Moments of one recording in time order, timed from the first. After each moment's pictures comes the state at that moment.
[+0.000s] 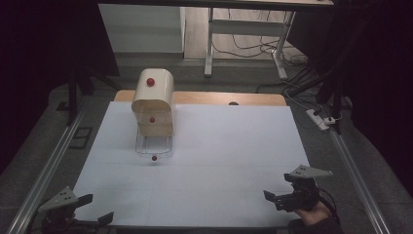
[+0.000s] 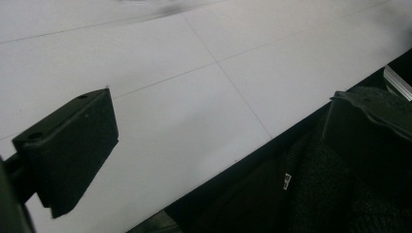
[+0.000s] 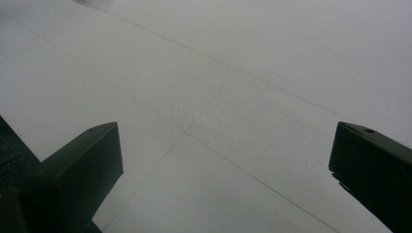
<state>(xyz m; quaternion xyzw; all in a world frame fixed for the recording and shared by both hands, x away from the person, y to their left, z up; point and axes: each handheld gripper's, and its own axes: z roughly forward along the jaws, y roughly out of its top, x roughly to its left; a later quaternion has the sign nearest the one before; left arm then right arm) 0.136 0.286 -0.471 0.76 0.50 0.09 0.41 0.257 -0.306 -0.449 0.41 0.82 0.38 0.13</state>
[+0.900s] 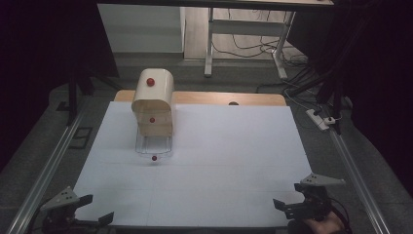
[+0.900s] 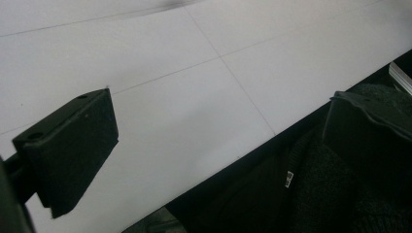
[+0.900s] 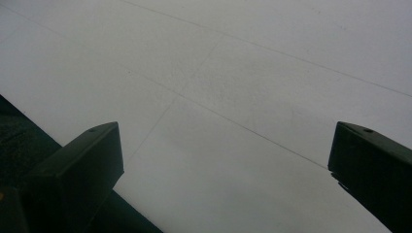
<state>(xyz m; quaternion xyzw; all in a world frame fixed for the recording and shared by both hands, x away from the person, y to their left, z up) 0.138 0.285 -0.472 0.76 0.50 0.08 0.40 0.235 -0.328 -0.447 0.44 0.82 0.36 0.12</state>
